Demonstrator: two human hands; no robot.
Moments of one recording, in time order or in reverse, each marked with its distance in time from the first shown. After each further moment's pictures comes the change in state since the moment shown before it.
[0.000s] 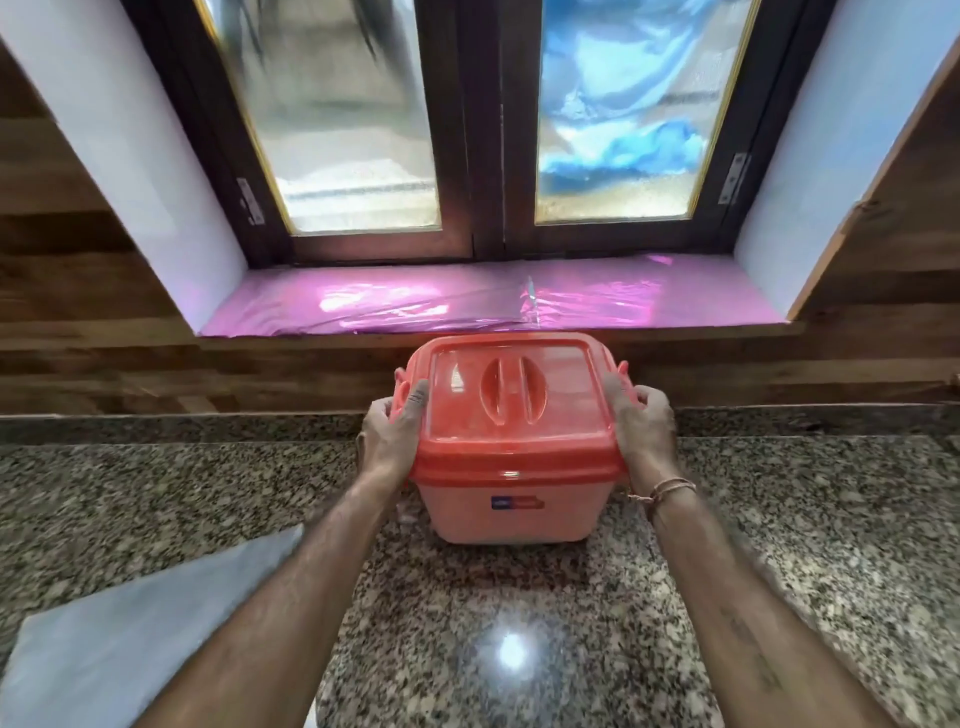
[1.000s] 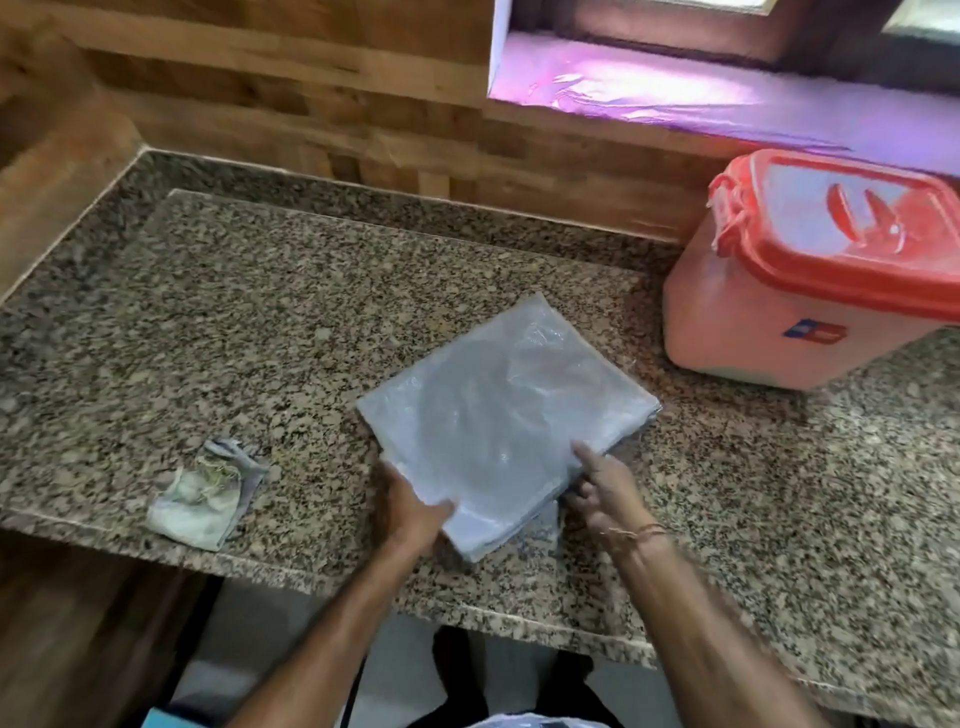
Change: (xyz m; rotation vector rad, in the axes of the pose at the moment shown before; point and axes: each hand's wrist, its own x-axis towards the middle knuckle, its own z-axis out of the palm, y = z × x) left_hand -0.122 -0.314 -0.324 0.353 -0.047 -0.501; right_hand -0.354 0.169 0.228 0.187 -0.353 0.695
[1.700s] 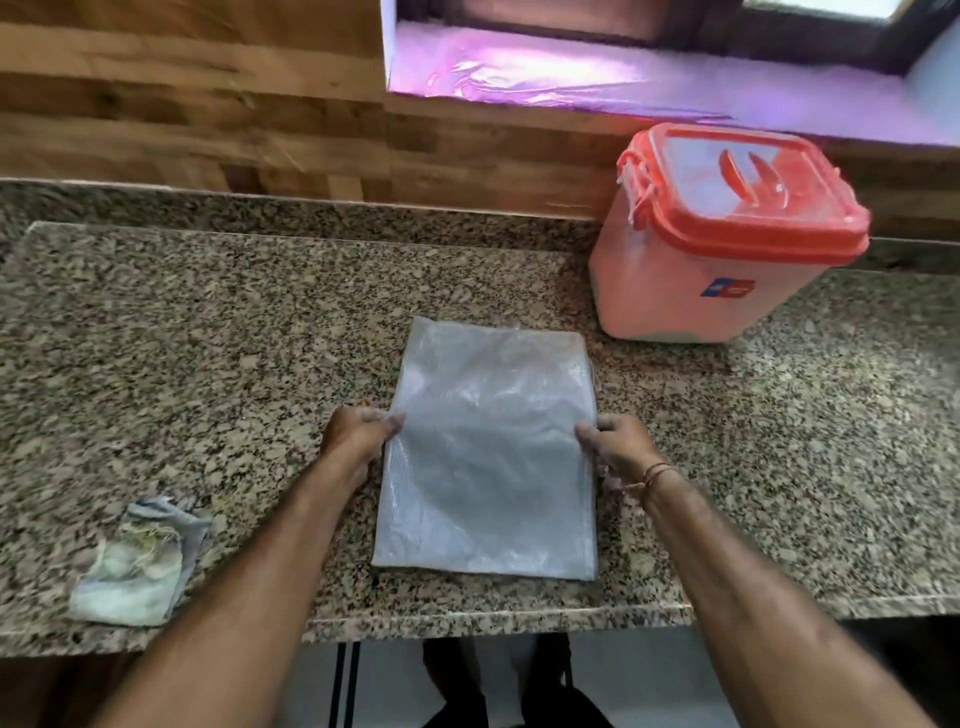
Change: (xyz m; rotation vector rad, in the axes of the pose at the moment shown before) left_hand 0.091 0.078 -0.023 -0.160 -0.187 0.108; right_hand 0.007 -0.040 -0.054 -0.628 0.147 -0.242
